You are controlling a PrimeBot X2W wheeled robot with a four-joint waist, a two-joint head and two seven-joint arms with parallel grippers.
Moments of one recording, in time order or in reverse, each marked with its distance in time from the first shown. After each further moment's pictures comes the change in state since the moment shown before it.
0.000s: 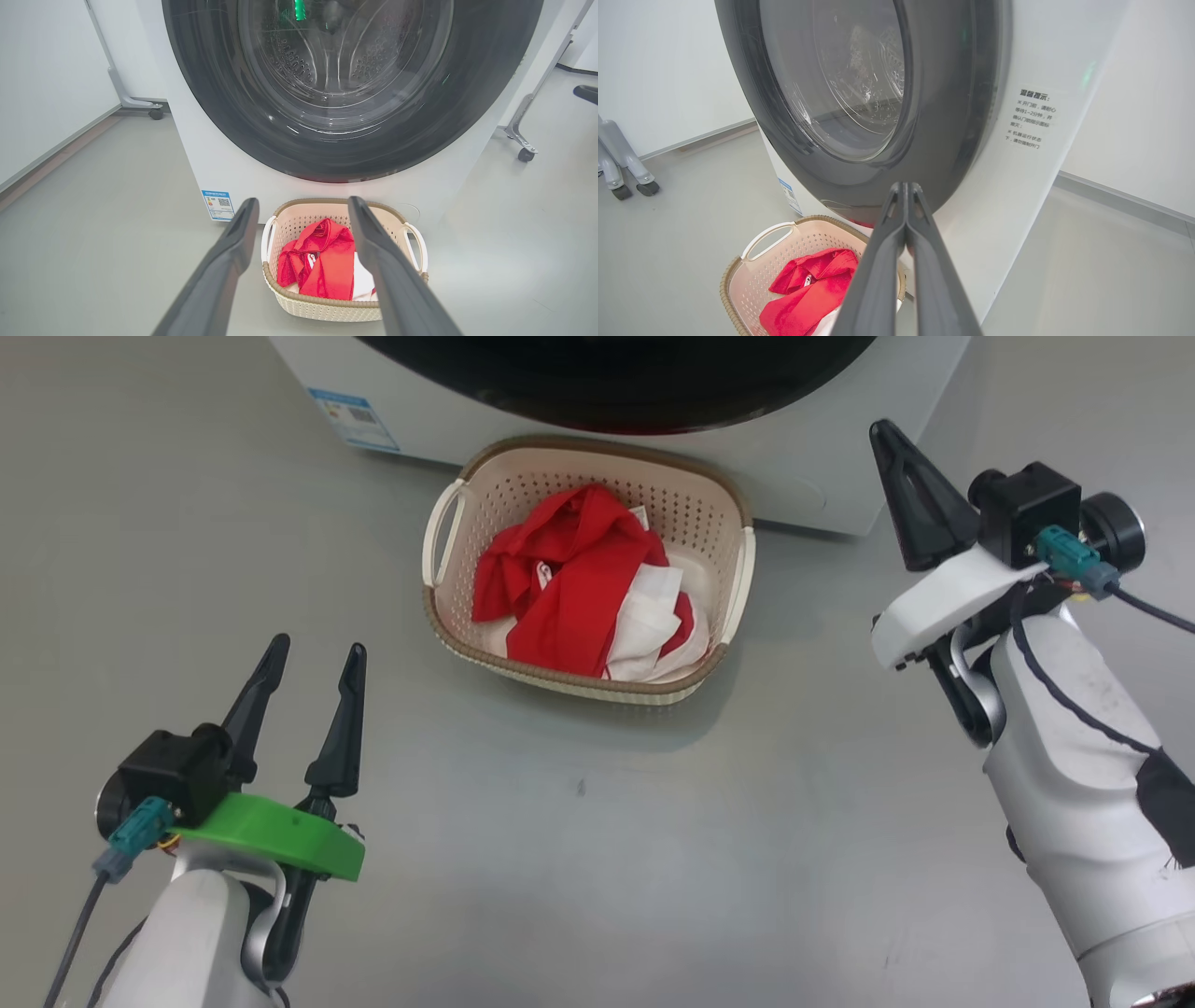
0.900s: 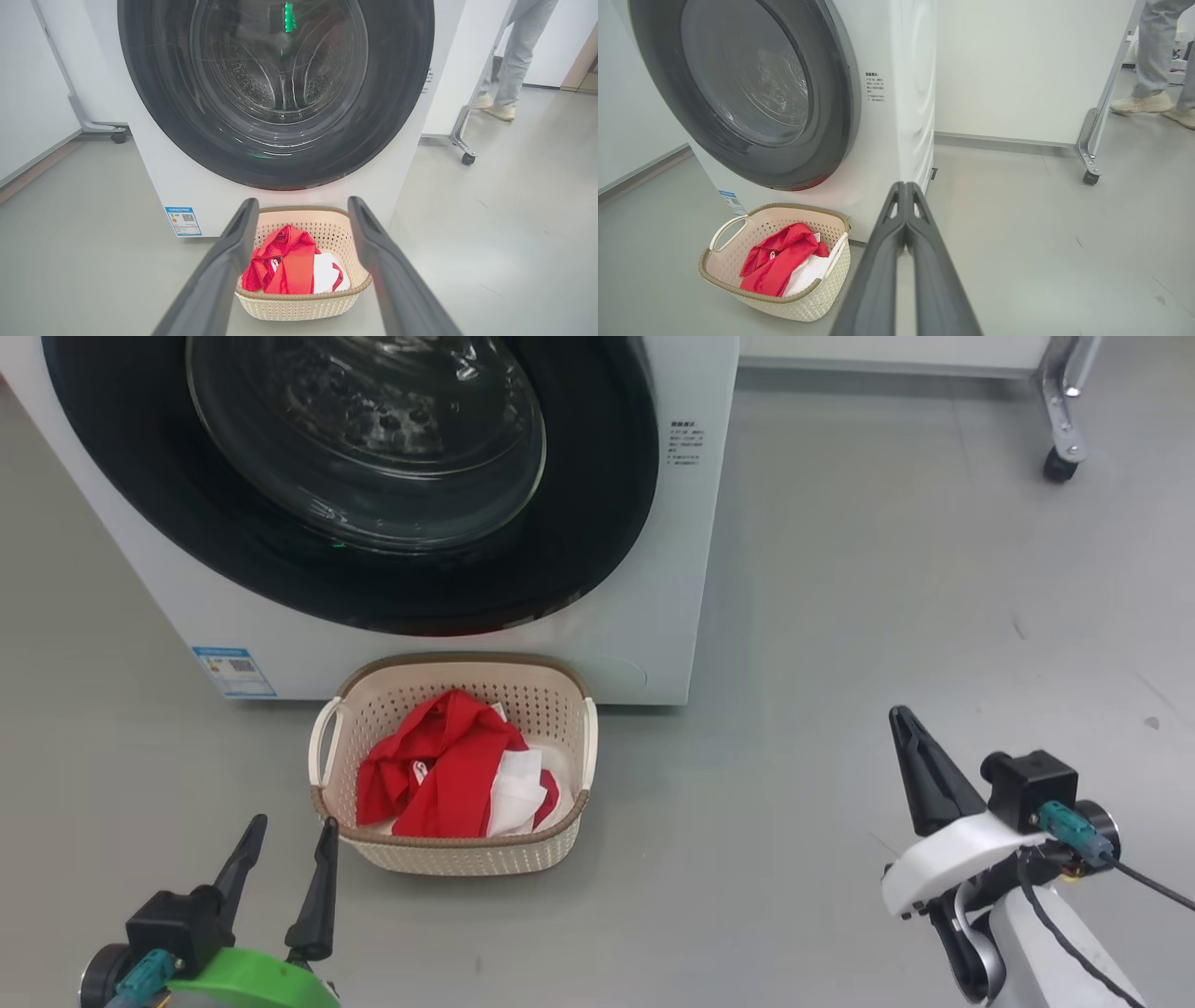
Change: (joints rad) left arm 0.256 0.005 0.080 0.021 0.052 0.000 0.000; right arm 0.481 0.049 -0.119 -0.153 0.086 -0.043 -0.007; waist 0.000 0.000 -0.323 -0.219
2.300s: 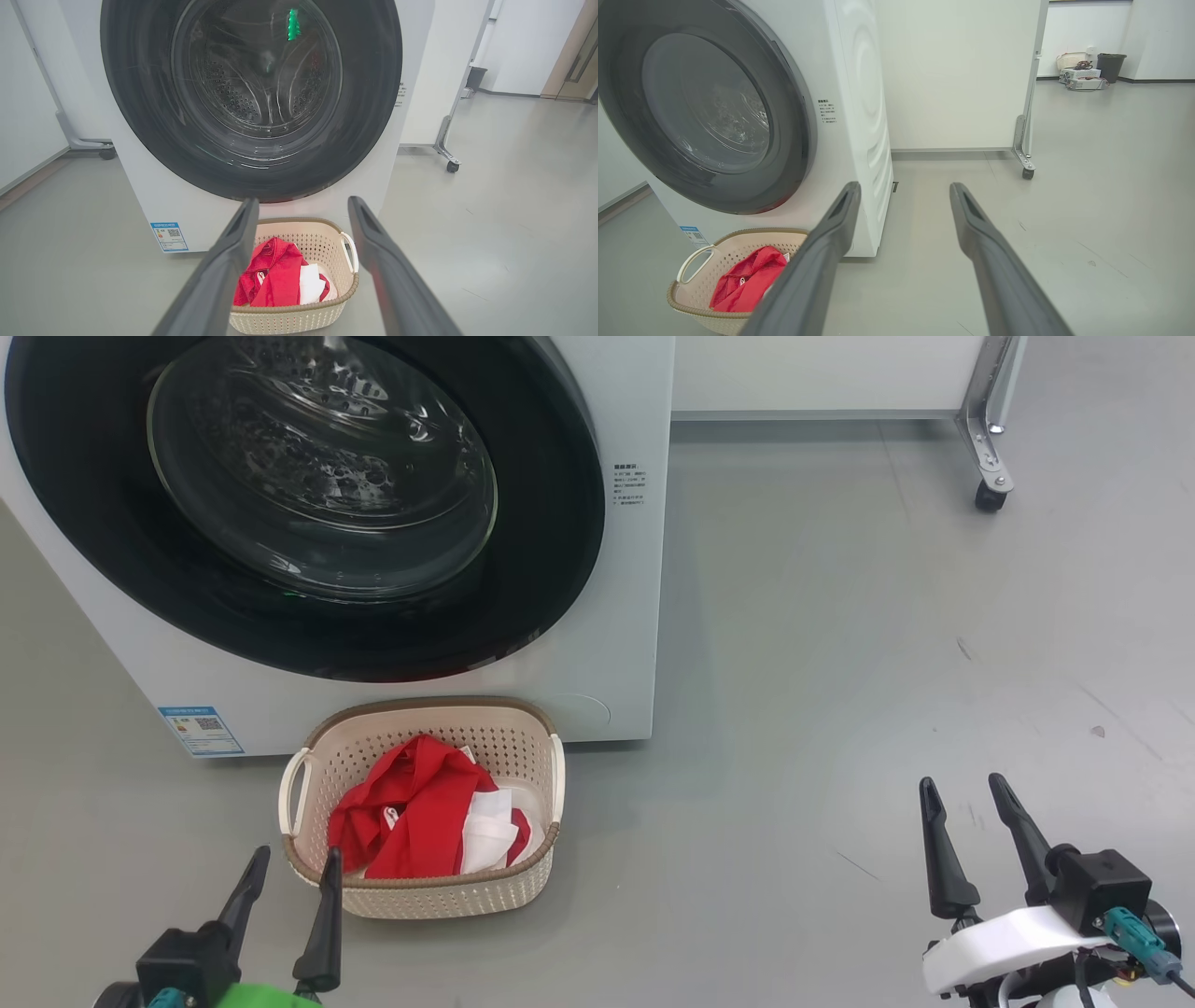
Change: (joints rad) left arm 0.093 -0.060 0.062 -0.053 0.083 0.000 0.000; right arm 0.292 0.032 -0.122 -0.267 -0.021 -0.026 0.000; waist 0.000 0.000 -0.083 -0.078
